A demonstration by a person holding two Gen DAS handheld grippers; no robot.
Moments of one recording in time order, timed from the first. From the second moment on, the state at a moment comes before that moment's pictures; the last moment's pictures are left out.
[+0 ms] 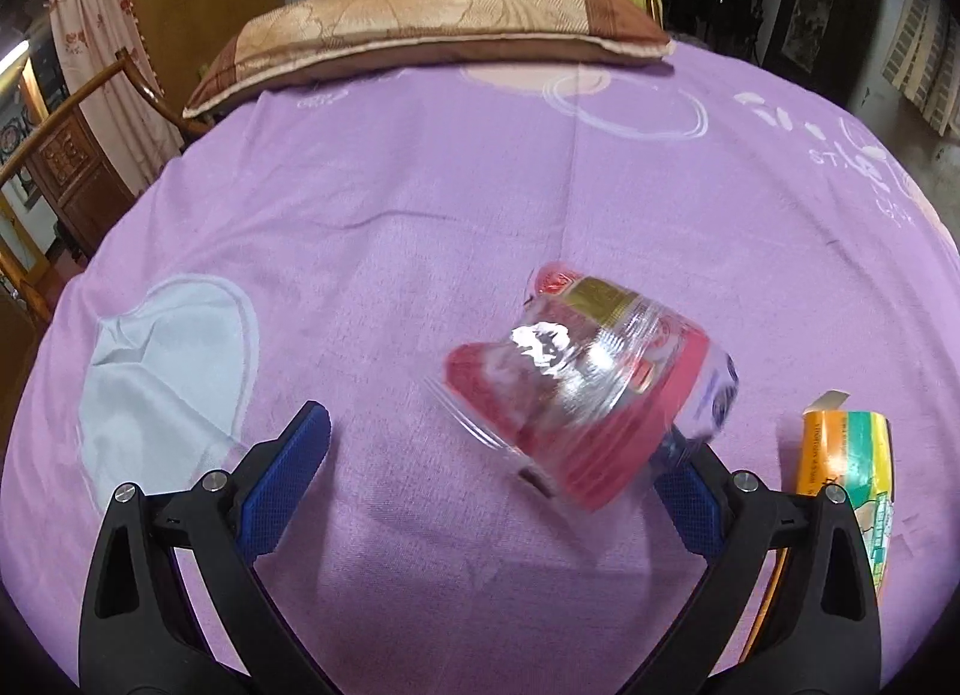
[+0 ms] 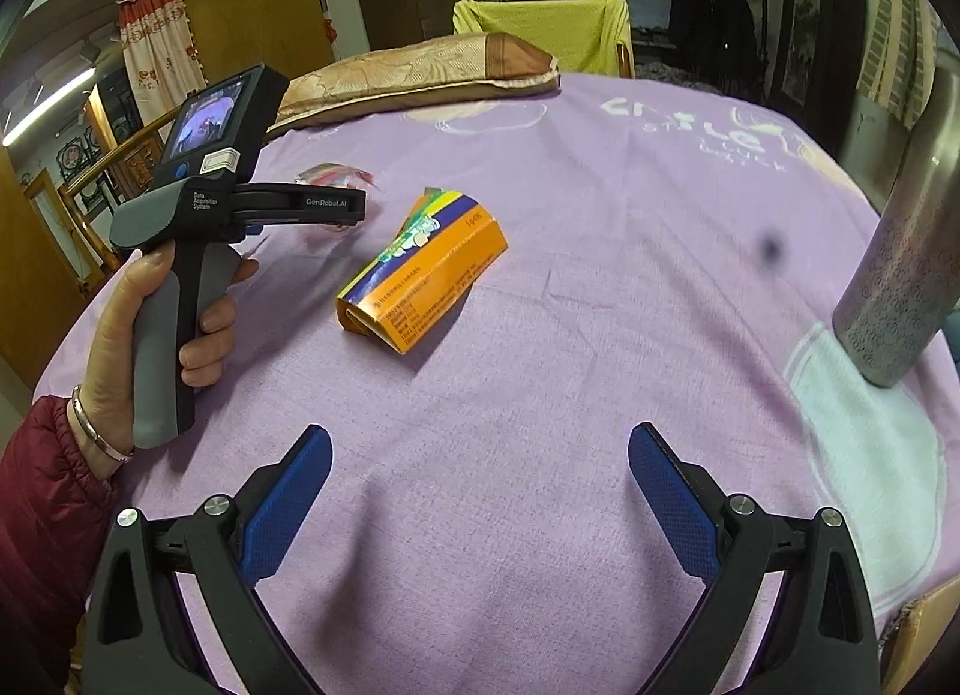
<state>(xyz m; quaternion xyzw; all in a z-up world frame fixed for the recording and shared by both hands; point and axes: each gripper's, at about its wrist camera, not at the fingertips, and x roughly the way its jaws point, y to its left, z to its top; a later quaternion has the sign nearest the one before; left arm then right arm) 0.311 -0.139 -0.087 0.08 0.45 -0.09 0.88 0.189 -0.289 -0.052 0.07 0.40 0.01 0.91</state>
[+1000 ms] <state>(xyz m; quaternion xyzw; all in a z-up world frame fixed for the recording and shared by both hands) 0.322 -0.113 -0.053 -0.02 0.41 -0.17 0.89 0.186 -0.294 -0.050 0.09 0.39 0.02 0.92</state>
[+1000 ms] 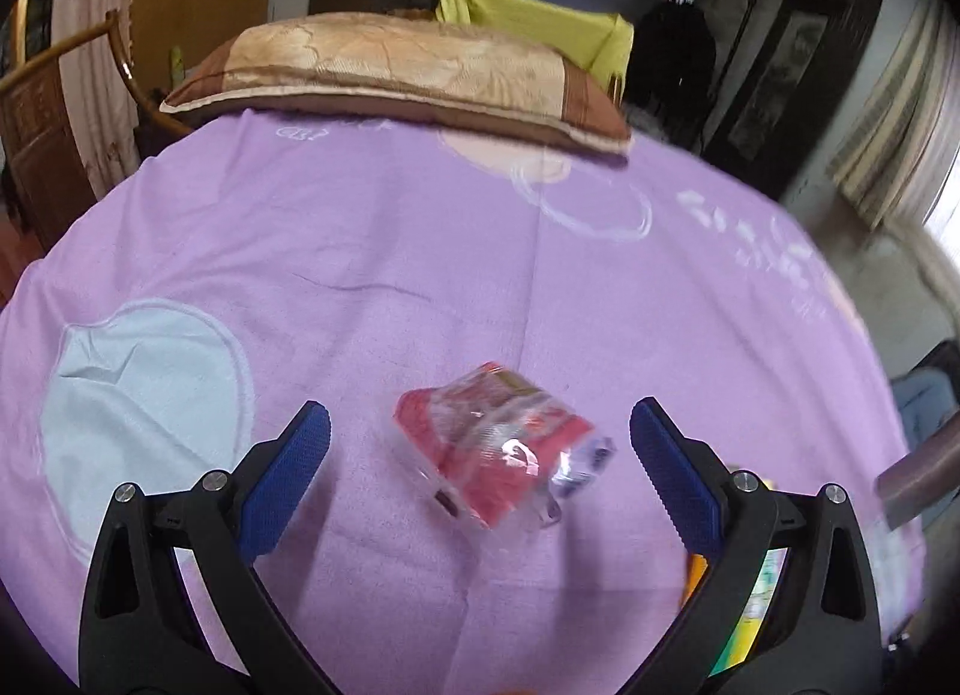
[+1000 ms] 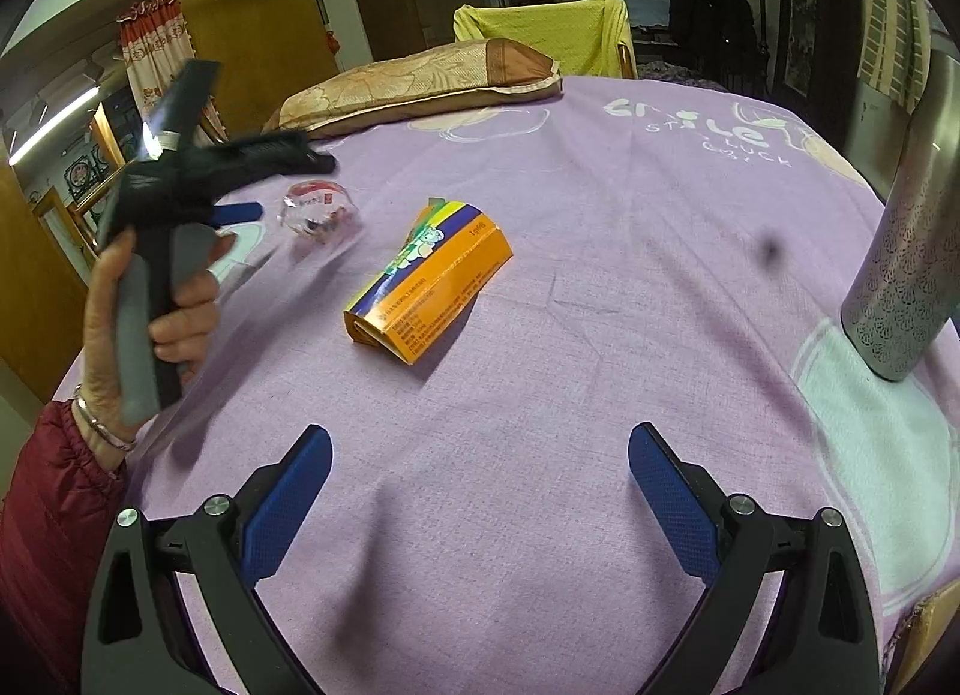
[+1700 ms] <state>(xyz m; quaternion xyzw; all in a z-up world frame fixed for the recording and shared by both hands) 0.329 -0.104 -0.082 0.00 0.46 -0.13 0.88 0.234 -0.268 -0.041 0.09 0.40 0.01 0.91</state>
